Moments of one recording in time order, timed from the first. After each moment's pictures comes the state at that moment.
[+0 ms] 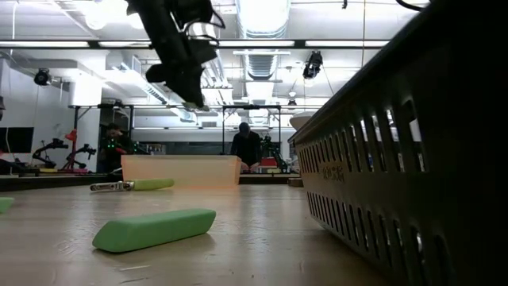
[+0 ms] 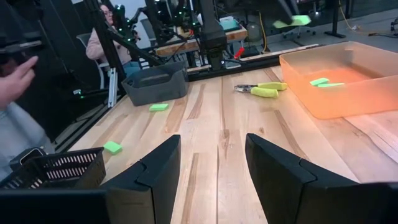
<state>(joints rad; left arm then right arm) 0.36 1.39 1.19 -0.74 -0.29 -0.36 -0.54 0.63 0.01 0.53 -0.68 0.18</state>
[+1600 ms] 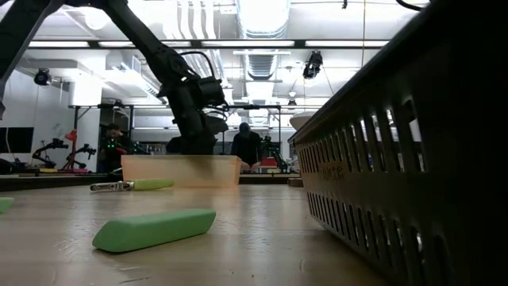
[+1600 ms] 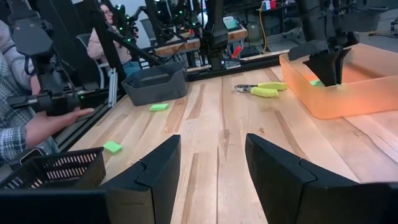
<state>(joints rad) 0.68 1.81 1.19 -0.48 0.12 -0.17 -0.54 0.63 0.01 0.53 -0.68 0.18</state>
